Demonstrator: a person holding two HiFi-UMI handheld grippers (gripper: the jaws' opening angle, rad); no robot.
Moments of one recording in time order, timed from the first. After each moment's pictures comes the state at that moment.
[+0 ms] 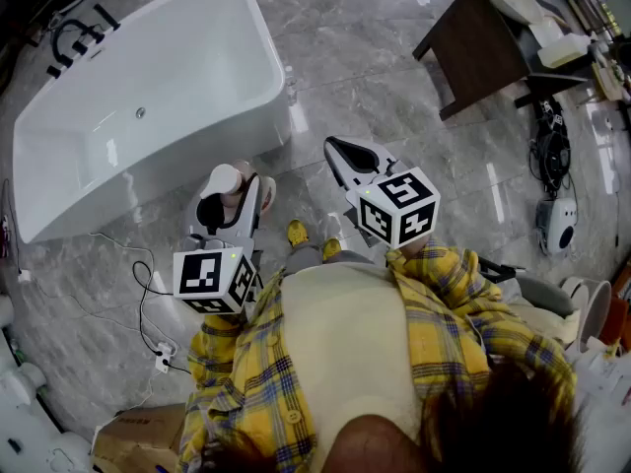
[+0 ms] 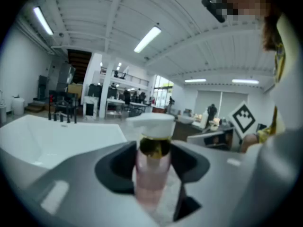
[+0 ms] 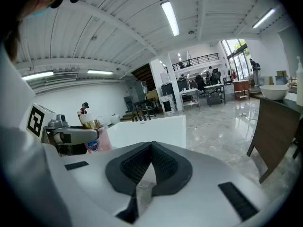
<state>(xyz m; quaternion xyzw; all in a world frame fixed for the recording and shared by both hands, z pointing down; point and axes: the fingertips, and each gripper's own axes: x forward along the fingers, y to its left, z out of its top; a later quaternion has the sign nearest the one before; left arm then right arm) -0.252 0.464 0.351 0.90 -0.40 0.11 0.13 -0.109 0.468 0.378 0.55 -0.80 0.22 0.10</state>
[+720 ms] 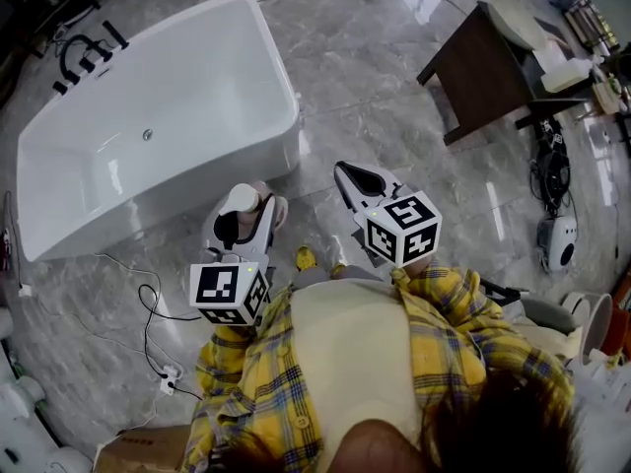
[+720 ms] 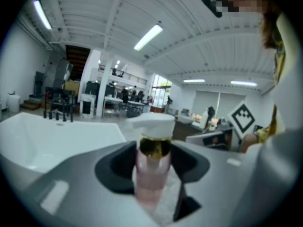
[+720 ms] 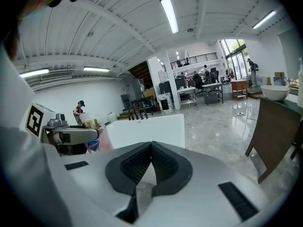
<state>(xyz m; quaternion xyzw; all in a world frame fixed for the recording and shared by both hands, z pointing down) -0.256 0.422 0.365 0.91 -0.38 0.11 0.15 -0.117 0.429 0.392 0.56 -0.79 0.23 0.11</state>
